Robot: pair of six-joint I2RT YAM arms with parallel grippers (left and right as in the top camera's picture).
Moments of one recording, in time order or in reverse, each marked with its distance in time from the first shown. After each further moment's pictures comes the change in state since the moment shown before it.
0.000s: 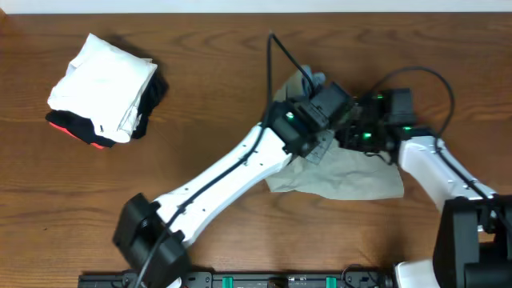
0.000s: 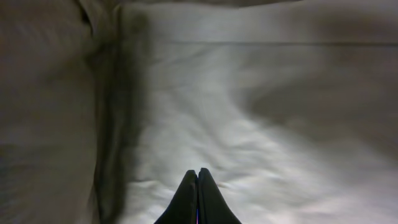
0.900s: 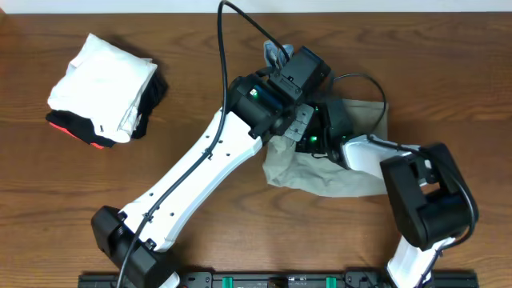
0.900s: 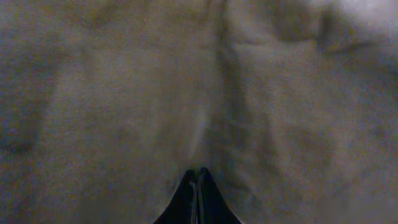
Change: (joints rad) left arm 0.105 -0.039 0.170 -0.159 -0.019 0.050; right arm 0.264 0.311 0.001 0.468 -0.062 0.246
